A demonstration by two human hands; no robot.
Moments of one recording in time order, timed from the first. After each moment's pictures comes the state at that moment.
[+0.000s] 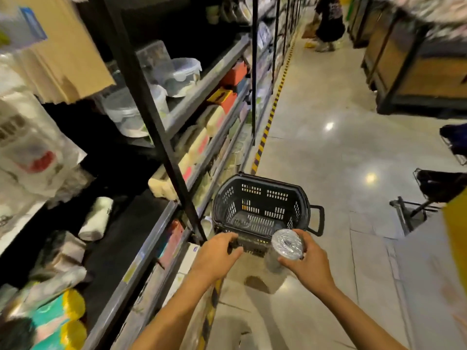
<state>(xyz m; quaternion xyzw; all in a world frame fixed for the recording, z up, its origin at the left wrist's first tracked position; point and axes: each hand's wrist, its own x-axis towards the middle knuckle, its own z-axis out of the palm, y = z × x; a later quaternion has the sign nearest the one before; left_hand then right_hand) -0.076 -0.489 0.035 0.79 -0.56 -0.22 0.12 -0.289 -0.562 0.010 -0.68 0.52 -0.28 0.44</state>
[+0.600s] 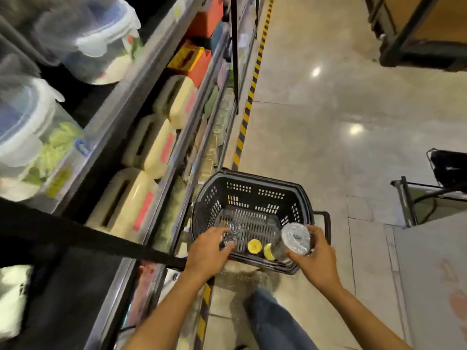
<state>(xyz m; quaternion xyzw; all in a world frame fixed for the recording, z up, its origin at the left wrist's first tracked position) 0.036 -0.728 -0.063 0.78 -0.54 -0.29 0.11 -0.201 -0.789 -0.051 -0.60 0.62 -0.24 0.44</state>
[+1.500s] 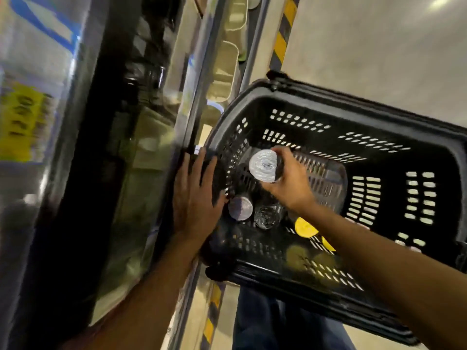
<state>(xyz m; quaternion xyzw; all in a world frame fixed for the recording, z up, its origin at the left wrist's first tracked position) 0.203 -0.844 -0.404 0.82 -0.57 -0.11 0.04 0.039 -0.966 -0.435 -0.70 0.51 -0.06 0.49</state>
